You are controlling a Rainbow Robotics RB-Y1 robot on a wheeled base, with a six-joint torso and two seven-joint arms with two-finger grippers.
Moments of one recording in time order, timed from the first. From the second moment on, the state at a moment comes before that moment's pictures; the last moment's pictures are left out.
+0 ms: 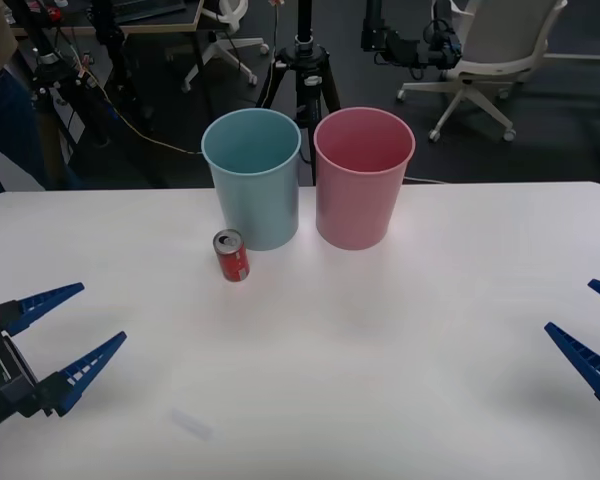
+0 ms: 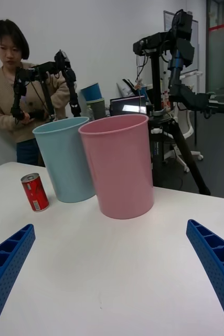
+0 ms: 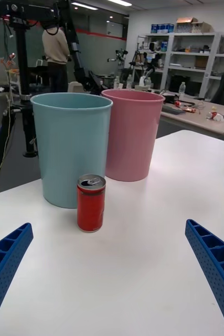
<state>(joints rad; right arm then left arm) 0.35 -0.40 -0.52 -1.66 0.96 -1.22 0.00 0.29 0.39 0.43 -1.66 -1.08 -1.21 -0.05</state>
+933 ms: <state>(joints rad) 0.35 -0.40 -0.52 -1.66 0.96 -1.22 0.00 0.15 0.39 0.16 -1.42 -1.04 -0.94 -0.30</state>
